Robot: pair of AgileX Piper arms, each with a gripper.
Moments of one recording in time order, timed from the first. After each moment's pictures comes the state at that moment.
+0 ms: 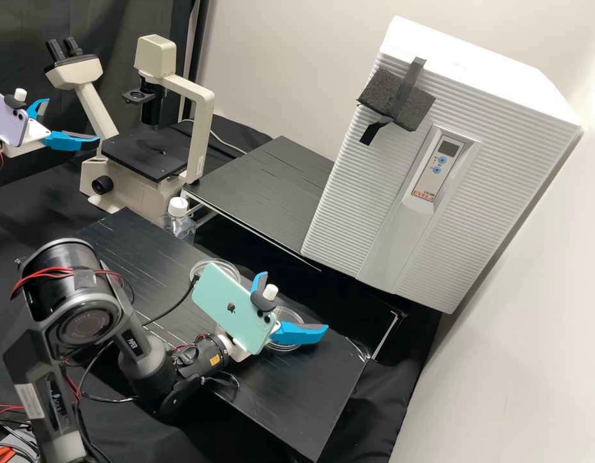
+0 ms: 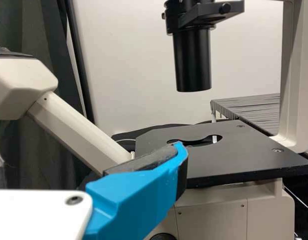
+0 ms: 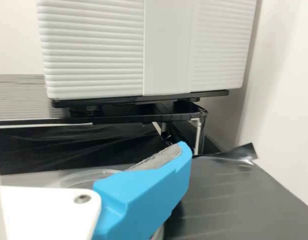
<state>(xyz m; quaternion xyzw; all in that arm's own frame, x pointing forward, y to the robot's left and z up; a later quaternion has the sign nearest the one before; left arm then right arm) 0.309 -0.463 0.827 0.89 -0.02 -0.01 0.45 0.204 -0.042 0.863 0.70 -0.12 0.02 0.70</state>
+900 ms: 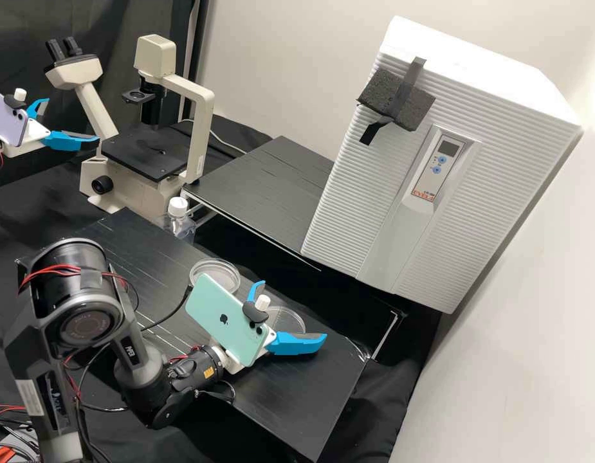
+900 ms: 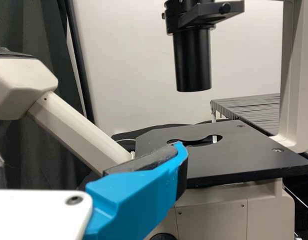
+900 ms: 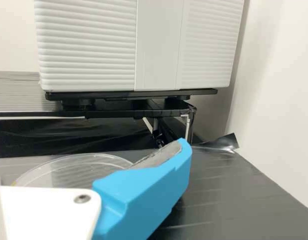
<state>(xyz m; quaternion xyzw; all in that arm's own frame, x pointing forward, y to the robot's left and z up) 0.309 -0.463 0.827 0.89 -0.02 -0.01 0.45 0.189 -0.050 0.858 0.70 -0.11 0.02 0.71</state>
